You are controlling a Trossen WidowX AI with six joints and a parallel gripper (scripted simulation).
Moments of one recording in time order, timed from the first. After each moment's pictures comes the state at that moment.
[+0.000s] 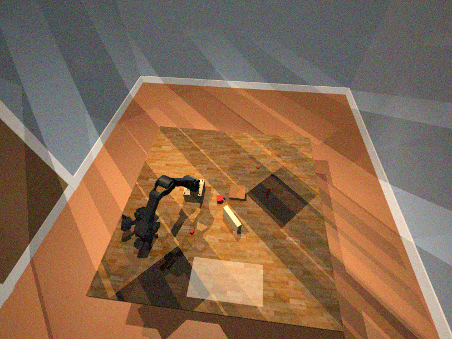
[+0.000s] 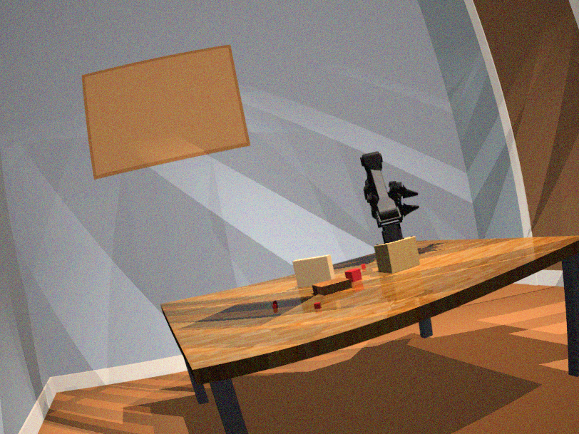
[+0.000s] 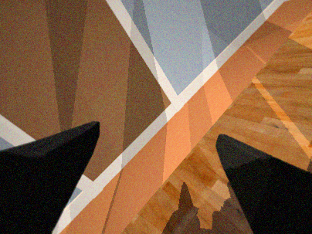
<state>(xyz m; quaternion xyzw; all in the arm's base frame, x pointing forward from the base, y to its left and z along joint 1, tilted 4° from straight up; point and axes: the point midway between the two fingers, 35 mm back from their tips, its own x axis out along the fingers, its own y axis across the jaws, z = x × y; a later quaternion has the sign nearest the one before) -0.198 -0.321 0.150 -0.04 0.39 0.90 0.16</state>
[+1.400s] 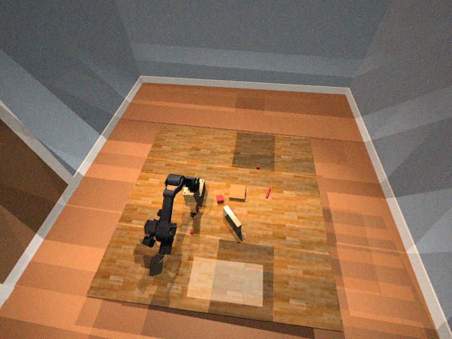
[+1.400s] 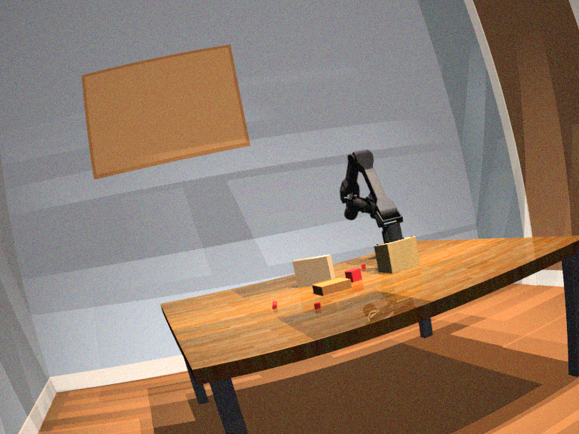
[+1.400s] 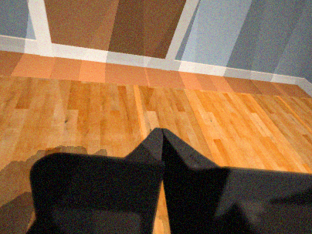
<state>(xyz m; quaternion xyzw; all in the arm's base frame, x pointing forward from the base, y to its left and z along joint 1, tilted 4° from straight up) -0.092 -0.339 0.126 -0.23 -0.02 0.97 0.03</state>
